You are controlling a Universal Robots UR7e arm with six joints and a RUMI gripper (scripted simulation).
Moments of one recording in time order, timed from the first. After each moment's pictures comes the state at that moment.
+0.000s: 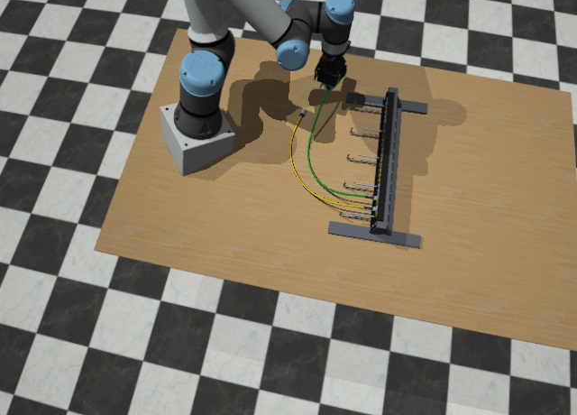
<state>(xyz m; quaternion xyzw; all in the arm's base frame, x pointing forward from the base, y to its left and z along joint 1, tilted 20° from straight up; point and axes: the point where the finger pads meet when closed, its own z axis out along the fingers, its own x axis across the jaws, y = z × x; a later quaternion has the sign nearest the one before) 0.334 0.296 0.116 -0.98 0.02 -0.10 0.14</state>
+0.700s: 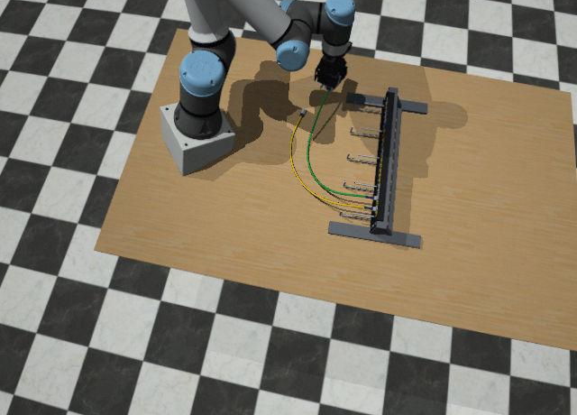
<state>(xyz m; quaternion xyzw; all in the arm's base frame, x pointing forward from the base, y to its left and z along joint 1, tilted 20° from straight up) 0.338 0.292 0.116 -0.98 0.03 -0.10 0.14</state>
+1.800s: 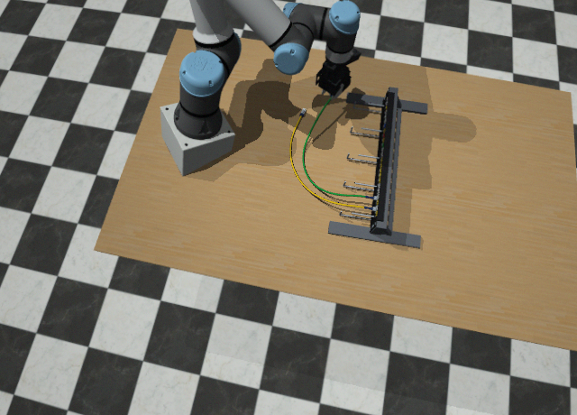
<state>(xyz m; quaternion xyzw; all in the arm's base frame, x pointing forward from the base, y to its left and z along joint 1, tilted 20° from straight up) 0.359 0.264 0.120 -0.98 0.13 -0.09 0.15</state>
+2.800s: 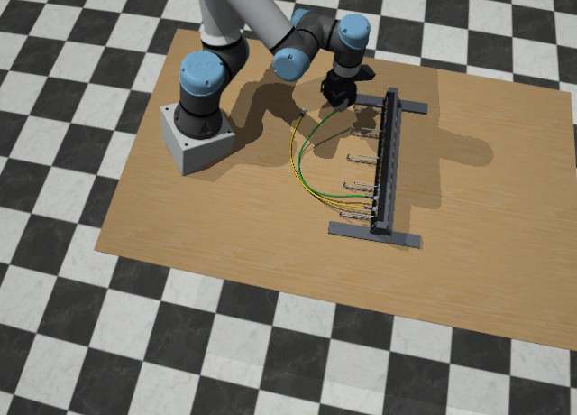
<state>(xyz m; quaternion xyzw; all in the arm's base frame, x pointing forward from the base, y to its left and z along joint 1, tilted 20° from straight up) 0.397 0.214 0.127 -0.94 0.29 -0.06 0.16</state>
